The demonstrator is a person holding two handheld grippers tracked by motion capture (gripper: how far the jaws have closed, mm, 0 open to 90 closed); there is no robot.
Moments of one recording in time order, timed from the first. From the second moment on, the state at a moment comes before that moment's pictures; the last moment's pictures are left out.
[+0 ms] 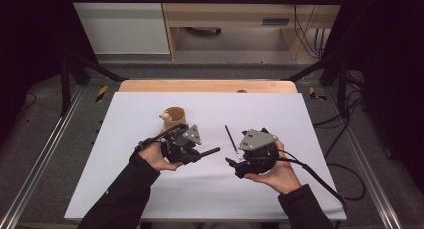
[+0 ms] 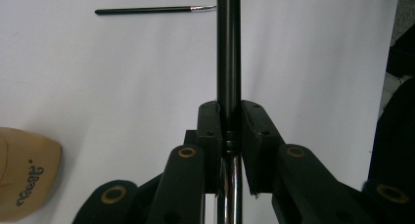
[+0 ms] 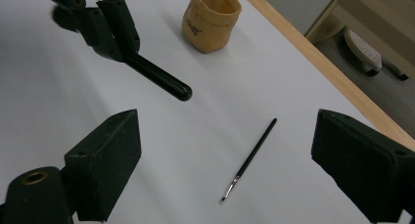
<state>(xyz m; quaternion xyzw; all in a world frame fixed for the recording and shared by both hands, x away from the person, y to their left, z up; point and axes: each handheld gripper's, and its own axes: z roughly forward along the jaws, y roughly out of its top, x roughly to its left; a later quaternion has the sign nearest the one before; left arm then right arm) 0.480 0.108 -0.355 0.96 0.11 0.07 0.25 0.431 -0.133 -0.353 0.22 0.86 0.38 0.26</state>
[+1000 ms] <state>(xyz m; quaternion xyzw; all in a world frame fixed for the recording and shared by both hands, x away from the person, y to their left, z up) 0.478 0.088 -0.353 0.96 0.10 0.05 0.24 0.430 -0.106 -0.360 0.14 0.91 0.31 0.25</state>
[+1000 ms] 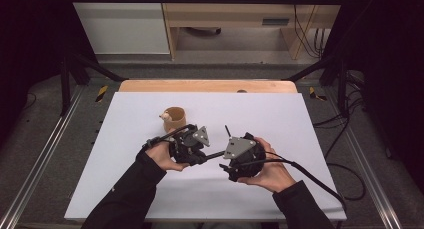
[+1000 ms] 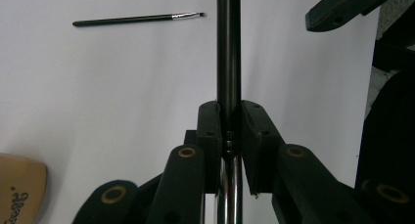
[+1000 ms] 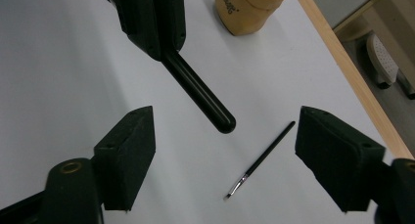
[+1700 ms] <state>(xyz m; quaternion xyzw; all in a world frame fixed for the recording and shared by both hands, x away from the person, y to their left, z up) 0.473 0.080 -0.351 0.97 0.09 0.03 0.23 0.428 -0.099 -0.371 0.06 0.92 0.28 0.26</state>
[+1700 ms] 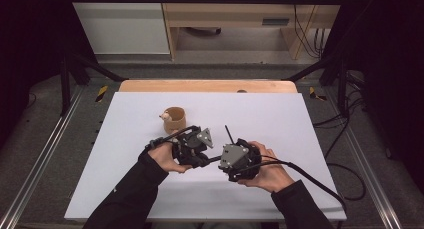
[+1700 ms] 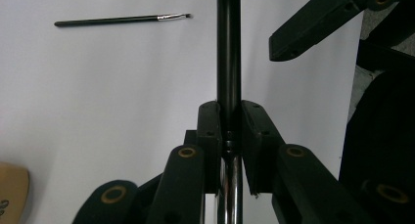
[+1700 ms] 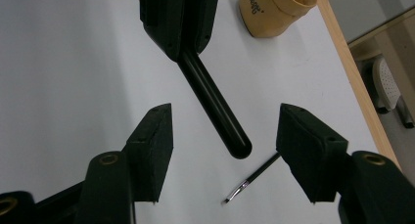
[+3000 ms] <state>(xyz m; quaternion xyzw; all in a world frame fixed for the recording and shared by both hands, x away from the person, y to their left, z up) 0.465 0.070 -0.350 0.97 0.08 0.02 0.24 0.423 -0.094 -0.382 -0.04 0.93 0.25 0.27</state>
